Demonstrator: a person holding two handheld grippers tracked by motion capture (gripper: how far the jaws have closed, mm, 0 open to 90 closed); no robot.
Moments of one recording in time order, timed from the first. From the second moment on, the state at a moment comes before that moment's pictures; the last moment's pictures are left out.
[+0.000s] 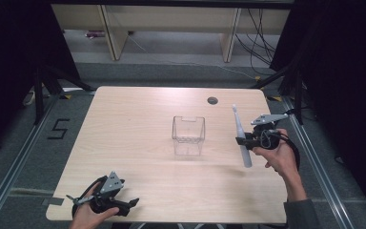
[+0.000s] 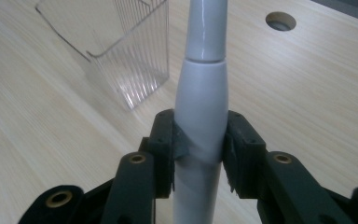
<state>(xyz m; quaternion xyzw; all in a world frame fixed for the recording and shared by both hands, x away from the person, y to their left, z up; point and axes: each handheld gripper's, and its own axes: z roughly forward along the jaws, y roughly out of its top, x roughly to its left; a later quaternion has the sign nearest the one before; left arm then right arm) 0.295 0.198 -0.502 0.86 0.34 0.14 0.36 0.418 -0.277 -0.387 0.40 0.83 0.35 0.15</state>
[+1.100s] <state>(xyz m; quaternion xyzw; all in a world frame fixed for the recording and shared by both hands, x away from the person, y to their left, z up) 0.295 0.199 -0.503 0.85 0.35 0.14 0.36 0.445 -0.259 -0.377 0.40 0.77 0.48 0.14</state>
